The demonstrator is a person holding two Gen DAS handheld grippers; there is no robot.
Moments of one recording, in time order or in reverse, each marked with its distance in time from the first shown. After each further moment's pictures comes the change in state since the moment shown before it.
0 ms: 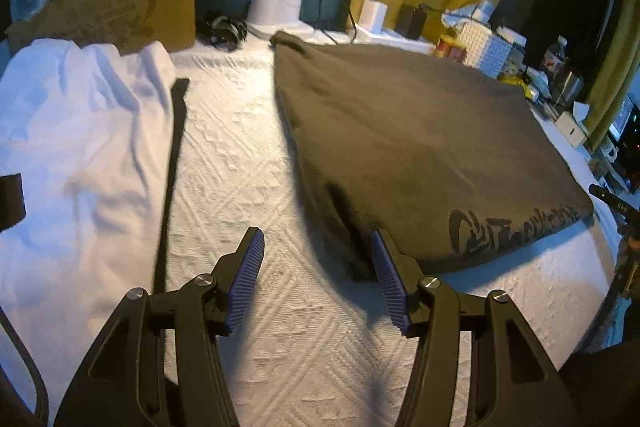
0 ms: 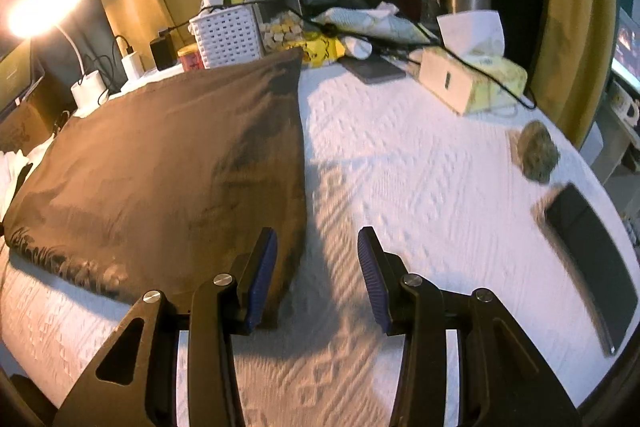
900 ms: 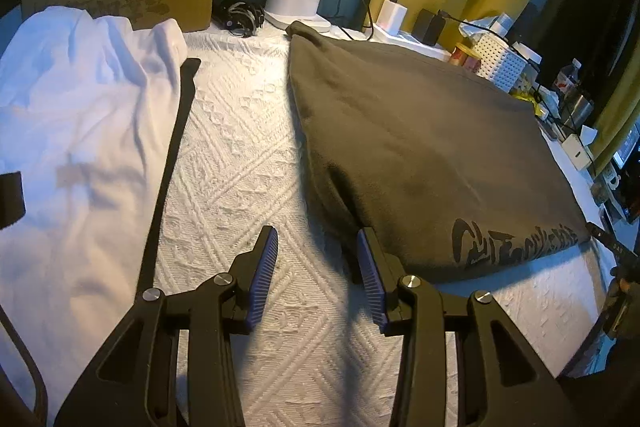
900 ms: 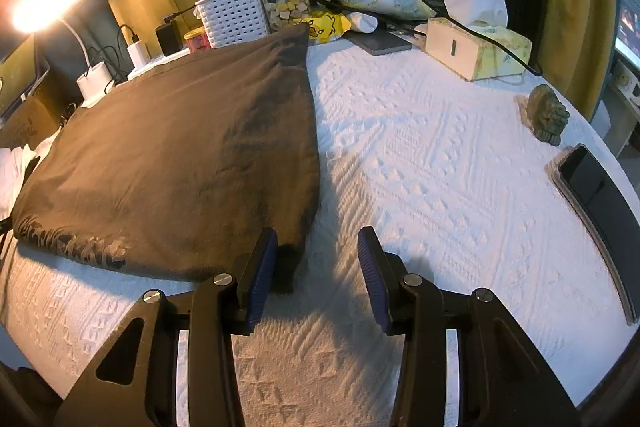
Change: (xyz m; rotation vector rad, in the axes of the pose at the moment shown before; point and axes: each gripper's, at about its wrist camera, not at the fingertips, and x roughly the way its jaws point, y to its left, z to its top) left arm 0.000 0.002 -0.004 -0.105 -0.001 0.001; right arm 0.002 0.004 -0.018 0.017 0.031 0.029
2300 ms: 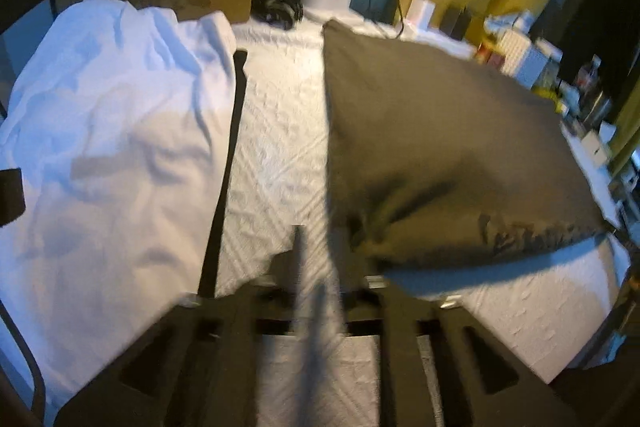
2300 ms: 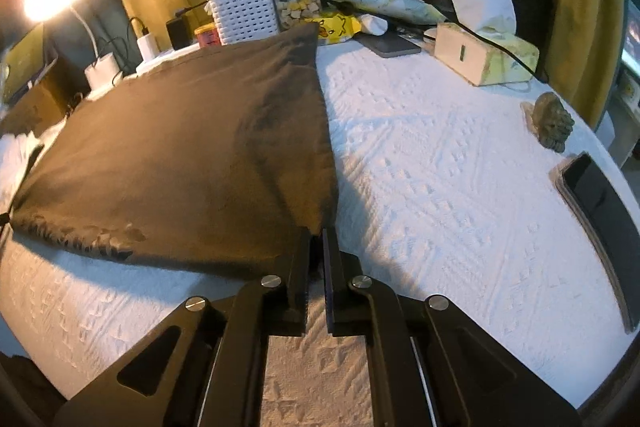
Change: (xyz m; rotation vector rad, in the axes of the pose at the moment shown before) left arm -0.024 0.018 -0.008 -0.026 0.014 0.081; right arm -0.001 0.000 -0.002 -0.008 -0.007 0.036
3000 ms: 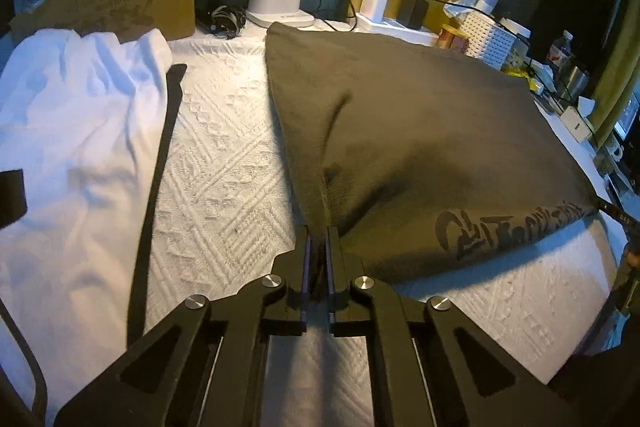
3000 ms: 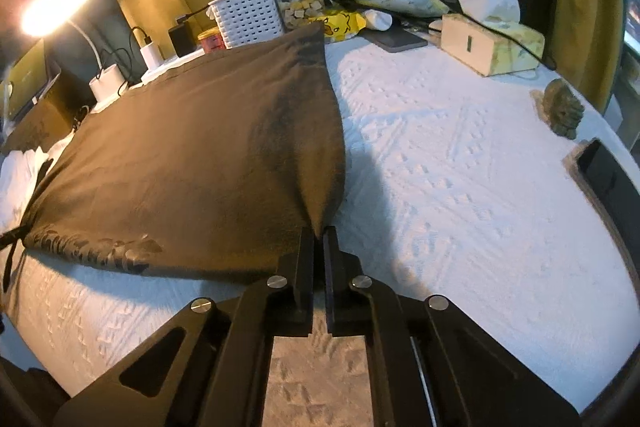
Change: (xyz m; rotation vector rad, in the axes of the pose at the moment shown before) left arm 0.013 -0.033 0.000 0.118 -0.009 -0.056; right arm -0.005 0.010 0.000 0.011 0.001 0.014
